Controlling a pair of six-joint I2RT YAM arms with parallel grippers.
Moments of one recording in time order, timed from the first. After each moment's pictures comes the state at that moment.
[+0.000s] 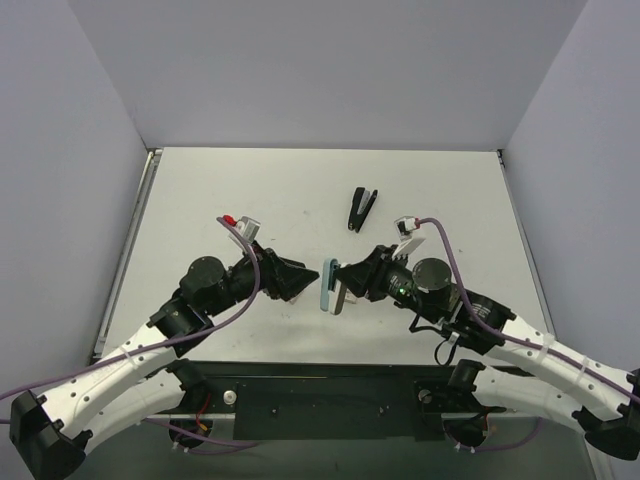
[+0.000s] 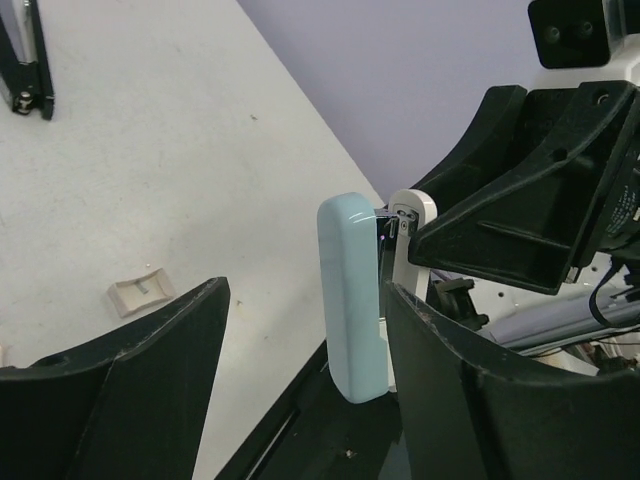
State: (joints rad) left arm -0.78 0.78 0.61 0.12 0.17 -0.72; right arm 0.99 0.83 0.74 -0.13 0.19 0.80
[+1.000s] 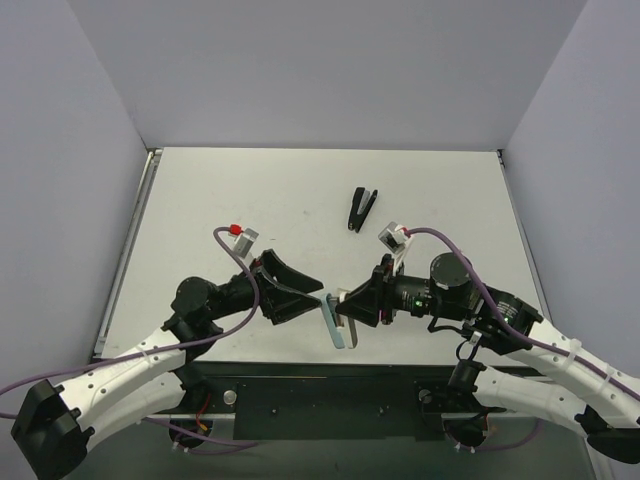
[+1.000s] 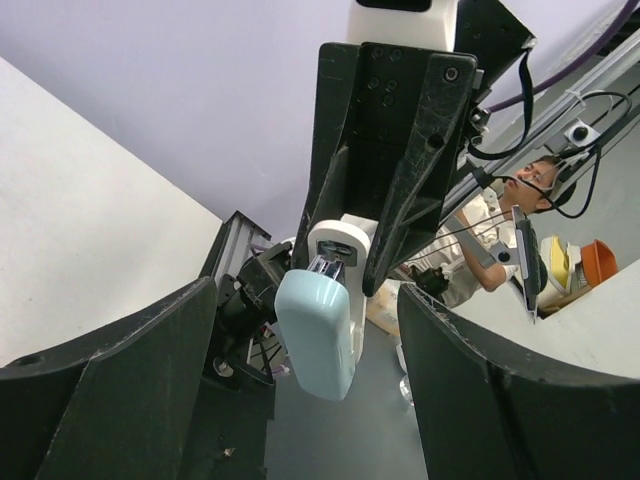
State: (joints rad) left arm -0.78 0.81 0.43 0.73 0.55 -1.00; right arm 0.99 0.78 0.91 -0.39 -0.24 0.55
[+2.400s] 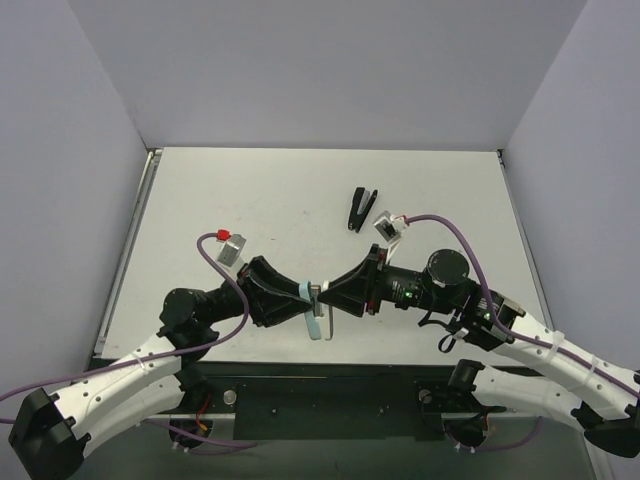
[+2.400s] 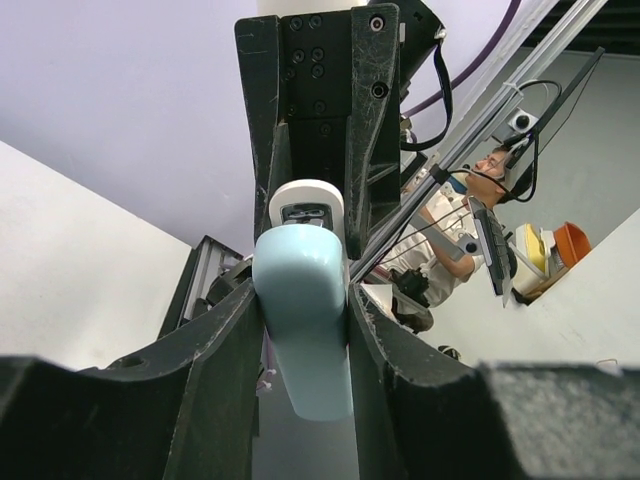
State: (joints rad) left arm -0.78 0.74 0.38 0.88 0.58 -1.03; right arm 0.99 0.84 0.88 -0.08 -0.28 0.68
